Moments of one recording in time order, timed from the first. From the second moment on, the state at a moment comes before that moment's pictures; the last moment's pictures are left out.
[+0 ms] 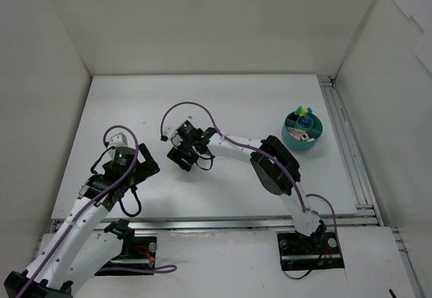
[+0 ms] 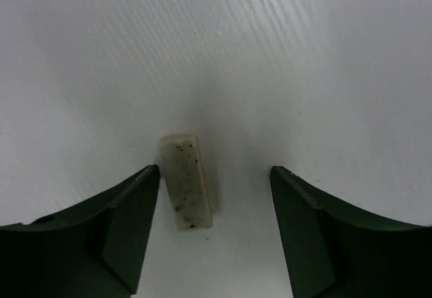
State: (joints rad) left arm -0.38 0.75 0.71 -0.77 -0.29 -0.78; right arm 0.90 2.21 1.64 -0.40 -0.14 -0.17
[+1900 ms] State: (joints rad) left arm -0.32 1.00 0.76 -0.47 -0.13 -0.55; right arm -0.25 1.76 1.35 -0.50 -0.07 0.06
